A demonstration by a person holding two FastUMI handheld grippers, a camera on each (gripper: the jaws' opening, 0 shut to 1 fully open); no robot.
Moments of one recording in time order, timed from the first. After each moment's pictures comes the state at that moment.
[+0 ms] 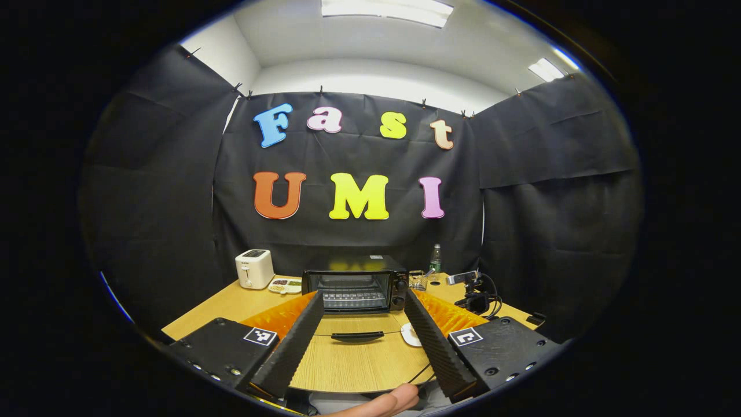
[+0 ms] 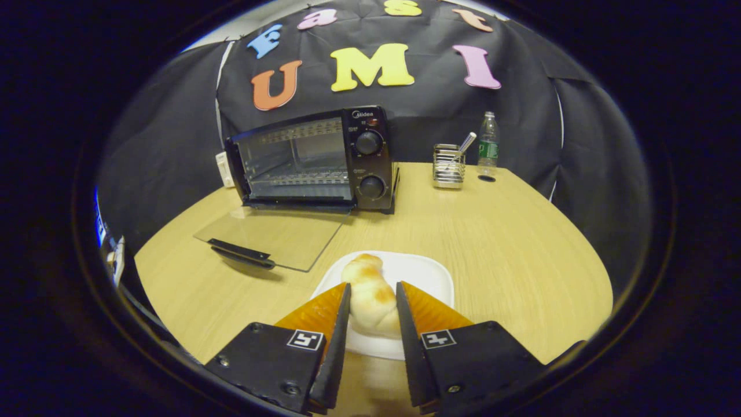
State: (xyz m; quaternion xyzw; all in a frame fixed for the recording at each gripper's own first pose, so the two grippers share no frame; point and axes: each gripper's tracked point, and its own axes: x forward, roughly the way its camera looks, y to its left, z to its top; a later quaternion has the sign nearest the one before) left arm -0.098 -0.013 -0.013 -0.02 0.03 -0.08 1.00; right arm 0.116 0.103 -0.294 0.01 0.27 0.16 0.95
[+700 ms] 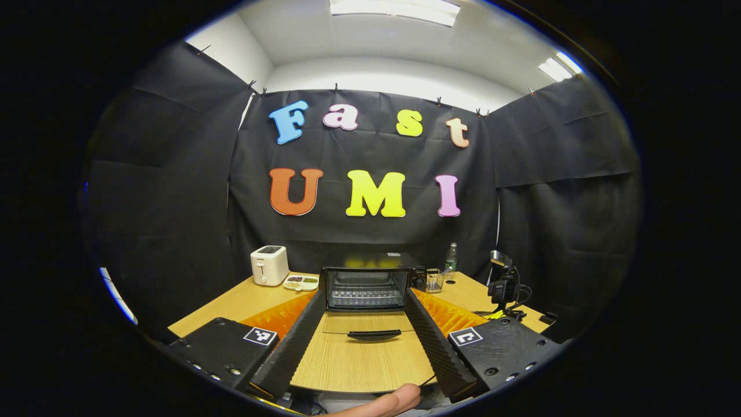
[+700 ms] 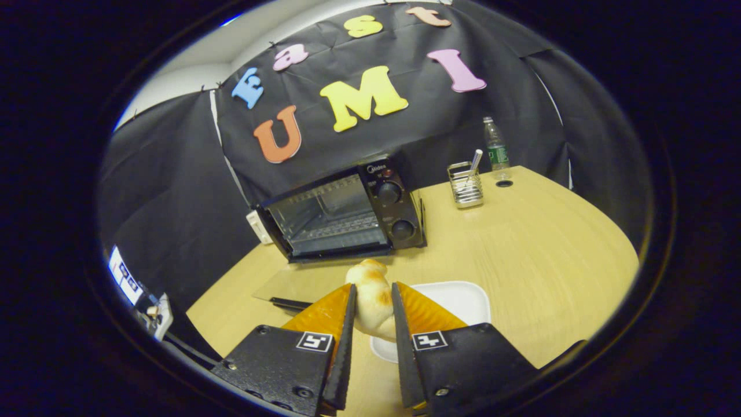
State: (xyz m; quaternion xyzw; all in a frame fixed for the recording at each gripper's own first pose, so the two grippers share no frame) left arm -0.091 0.016 -0.019 -0.02 0.04 -0.05 1.00; right arm 0.119 0.141 -0.219 0.17 0.20 0.21 0.94
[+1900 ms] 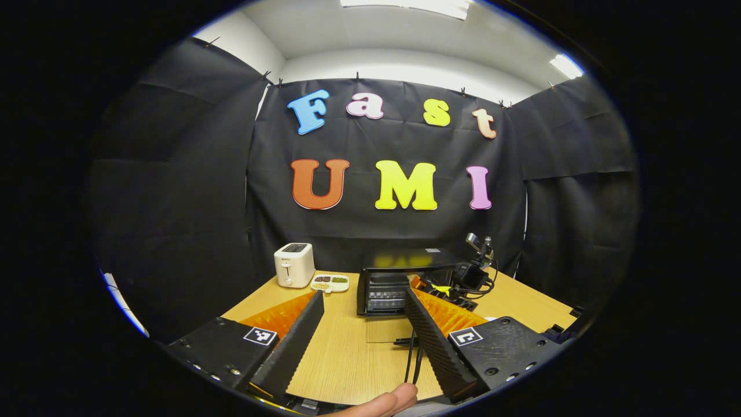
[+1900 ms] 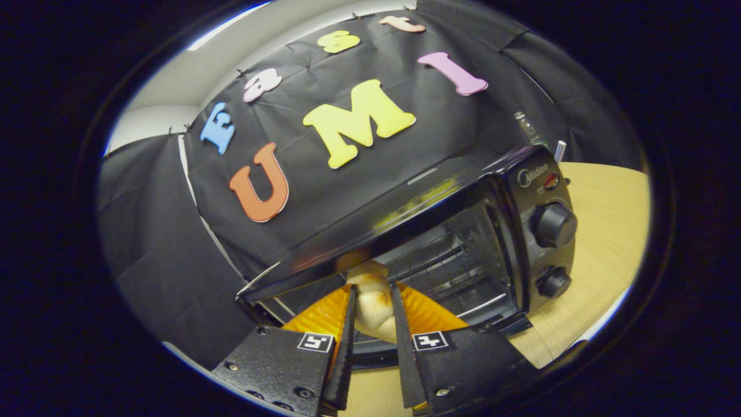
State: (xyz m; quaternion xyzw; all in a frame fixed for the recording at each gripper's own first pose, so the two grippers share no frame) left arm -0.020 0.112 -0.046 -0.01 0.07 -0.01 1.00; right arm 0.317 0.317 -0.207 0.26 0.11 0.15 0.95
